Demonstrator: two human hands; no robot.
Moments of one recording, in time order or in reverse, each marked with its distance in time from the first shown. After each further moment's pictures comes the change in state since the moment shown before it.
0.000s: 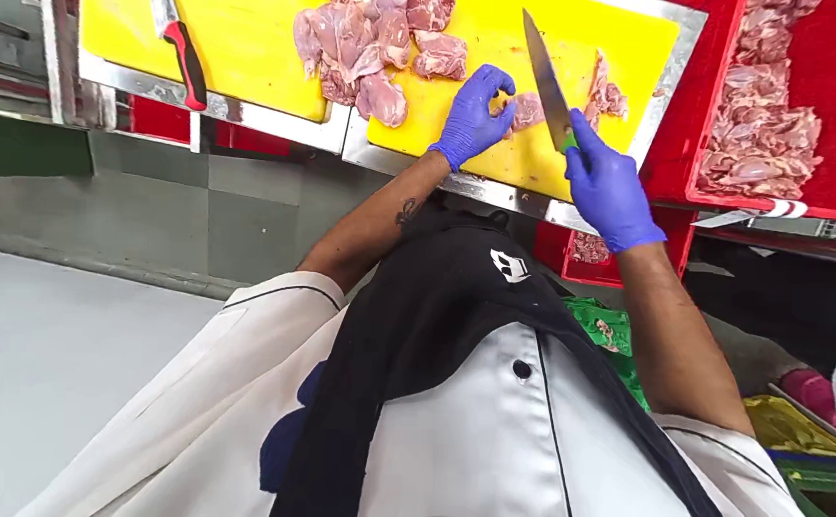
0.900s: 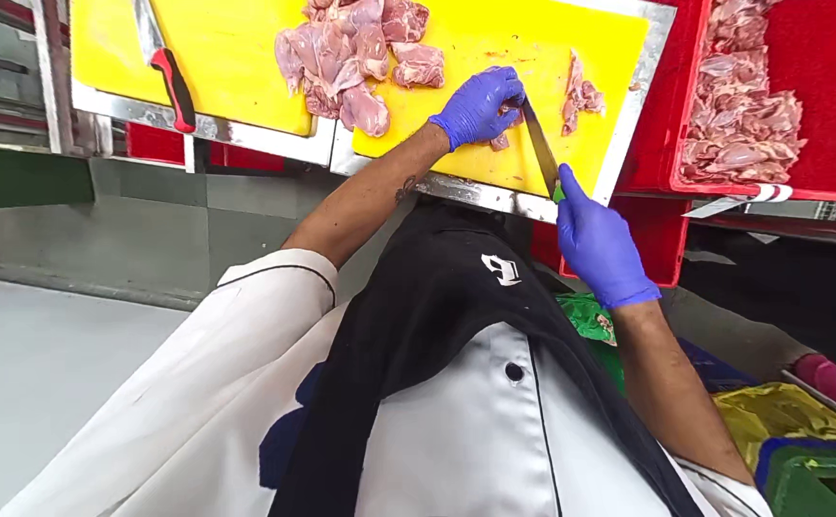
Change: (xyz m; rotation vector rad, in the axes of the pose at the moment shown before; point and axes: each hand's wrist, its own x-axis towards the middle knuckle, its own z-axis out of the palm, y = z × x) left_hand 0.050 0.001 0.013 0.196 -0.447 0.288; right_hand -0.066 -0.002 0.000 -0.146 -0.059 0.138
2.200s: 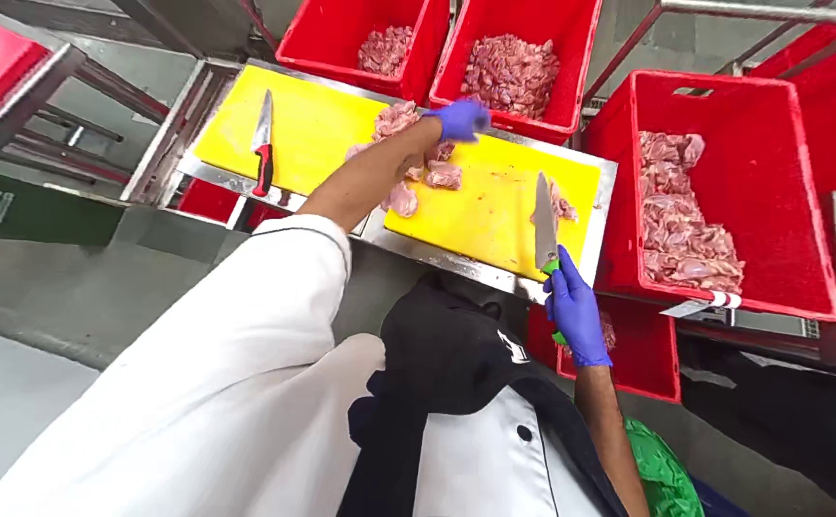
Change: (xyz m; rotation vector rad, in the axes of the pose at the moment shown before) left_hand 0.053 -0.067 -0.165 0.164 -0.201 -0.319; right_hand 0.012 0.012 0.033 0.761 0.180 0.119
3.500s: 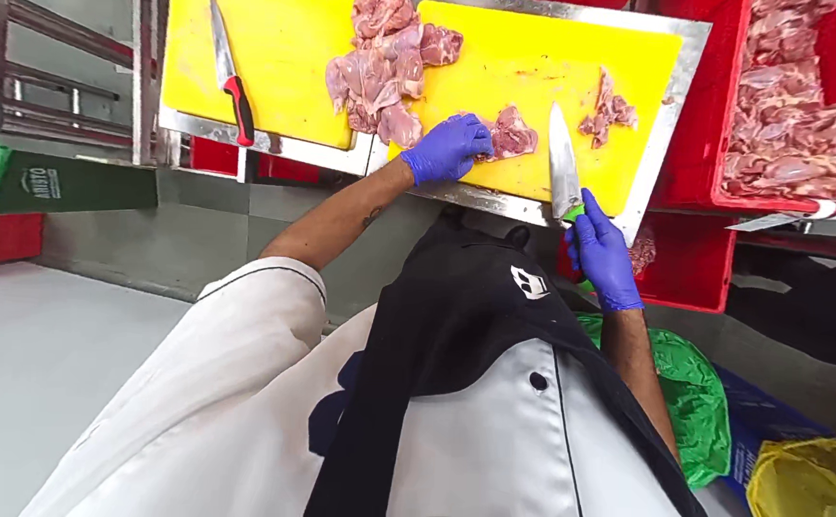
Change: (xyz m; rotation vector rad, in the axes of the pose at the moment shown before) left_hand -0.139 0.014 0.152 0.010 0.106 0.510; right_hand -0.011 0.037 0.016 0.107 -0.128 0.169
